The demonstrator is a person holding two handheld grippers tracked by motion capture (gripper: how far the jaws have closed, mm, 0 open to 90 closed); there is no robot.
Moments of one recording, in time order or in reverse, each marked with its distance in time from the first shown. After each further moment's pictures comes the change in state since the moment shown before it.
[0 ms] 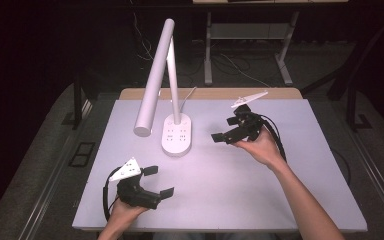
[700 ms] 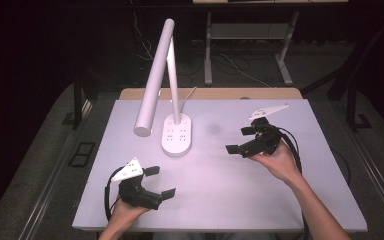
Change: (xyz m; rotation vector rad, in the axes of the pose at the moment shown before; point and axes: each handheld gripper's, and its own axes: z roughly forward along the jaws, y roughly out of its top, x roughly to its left) left arm -0.002 0.000 0.004 0.015 -0.004 0.009; right arm 0.010 -0.038 -0.037 -0.023 -0.020 0.015
